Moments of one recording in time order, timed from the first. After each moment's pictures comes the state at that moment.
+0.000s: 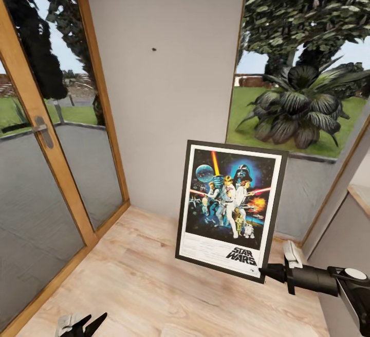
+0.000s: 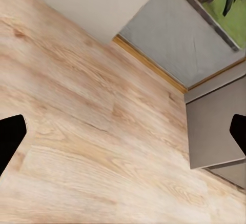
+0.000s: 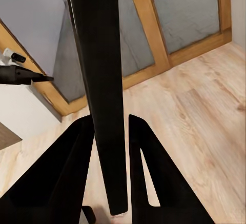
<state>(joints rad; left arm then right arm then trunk) -0.34 0.33 -0.21 -0.16 0.80 -0.24 -1.00 -0.40 -0.35 -0.24 -0.89 0.00 0.12 1.49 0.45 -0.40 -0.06</state>
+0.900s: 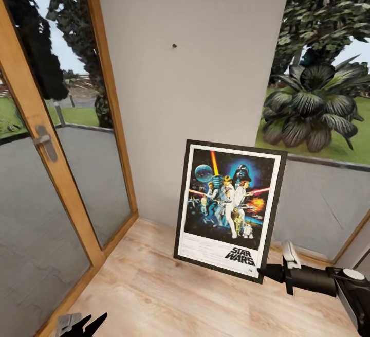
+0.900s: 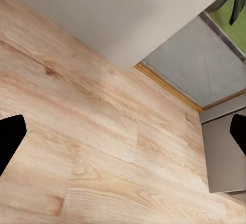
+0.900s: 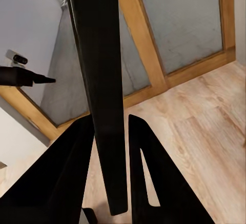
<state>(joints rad) -0.34 0.33 -0.21 -0.16 0.80 -0.24 -1.00 -0.40 -0.34 -0.24 -0.89 0.00 0.12 1.49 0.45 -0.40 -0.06</state>
